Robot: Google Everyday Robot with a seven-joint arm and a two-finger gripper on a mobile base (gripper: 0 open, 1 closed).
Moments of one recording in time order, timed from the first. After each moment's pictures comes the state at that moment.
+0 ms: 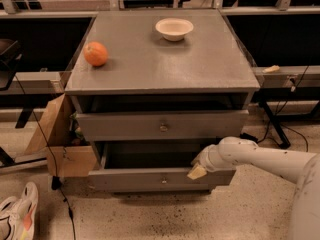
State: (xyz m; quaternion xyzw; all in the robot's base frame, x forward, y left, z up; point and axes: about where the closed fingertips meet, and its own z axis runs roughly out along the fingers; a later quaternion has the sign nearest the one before) arm 0.625 -0.164 0.440 -0.54 0.80 0.06 0.27
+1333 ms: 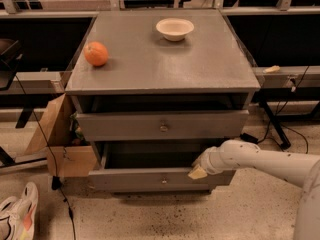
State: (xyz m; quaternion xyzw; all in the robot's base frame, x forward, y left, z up) arm 0.614 -0.166 0.445 -0.53 0.80 0.05 0.28
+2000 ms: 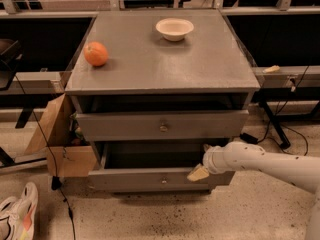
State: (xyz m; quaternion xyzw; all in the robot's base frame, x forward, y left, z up) arm 0.611 -0.167 0.462 -0.50 0.81 0.05 0.30
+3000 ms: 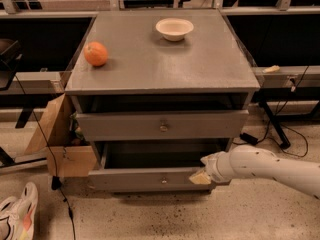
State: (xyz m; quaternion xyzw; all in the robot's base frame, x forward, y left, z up) arm 0.552 -0.160 0.504 -0.45 0.84 0.08 0.29
